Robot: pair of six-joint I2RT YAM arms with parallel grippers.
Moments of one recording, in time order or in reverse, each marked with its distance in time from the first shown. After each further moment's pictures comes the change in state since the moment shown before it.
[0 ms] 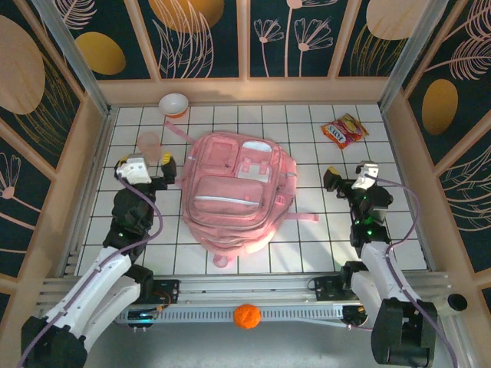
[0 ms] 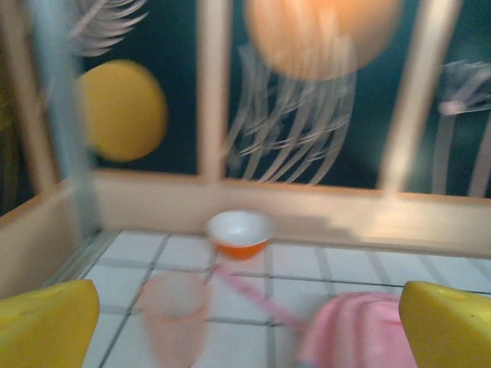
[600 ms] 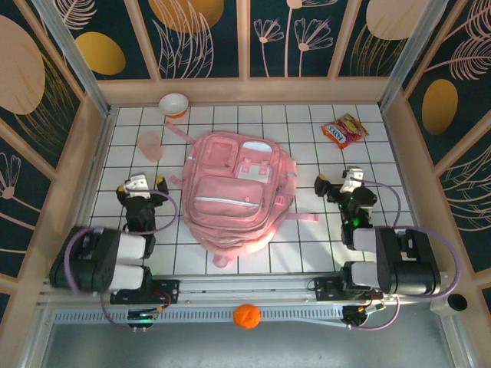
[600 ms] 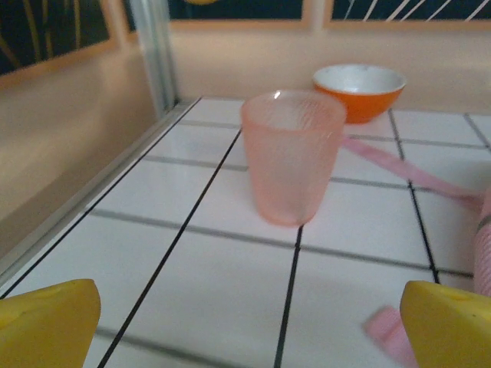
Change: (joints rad) left arm 0.240 0.756 -0.261 0.798 0.105 0.033; right arm 0.087 0.504 -0.073 0.496 0.050 -0.051
